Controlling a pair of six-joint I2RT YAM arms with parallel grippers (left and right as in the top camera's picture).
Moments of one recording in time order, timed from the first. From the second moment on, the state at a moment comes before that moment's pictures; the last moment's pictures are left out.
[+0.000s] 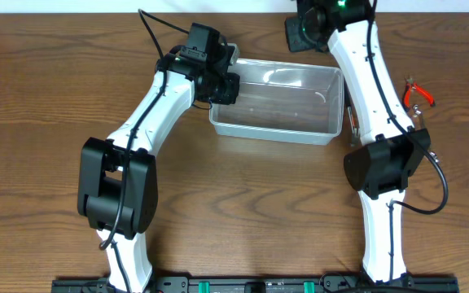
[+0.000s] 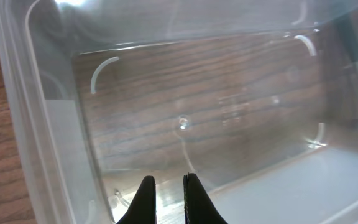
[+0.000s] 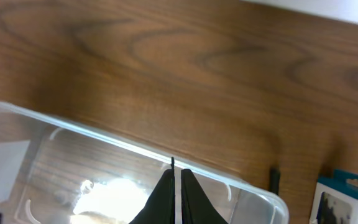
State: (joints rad) left arm -0.32 2.03 1.62 -0.71 0.35 -0.15; right arm 0.28 2.36 2.57 -1.25 0.06 0.09
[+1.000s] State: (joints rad) left arm -0.33 2.07 1.62 -0.67 0.11 -0.15; right arm 0.26 2.36 2.59 -1.32 0.06 0.09
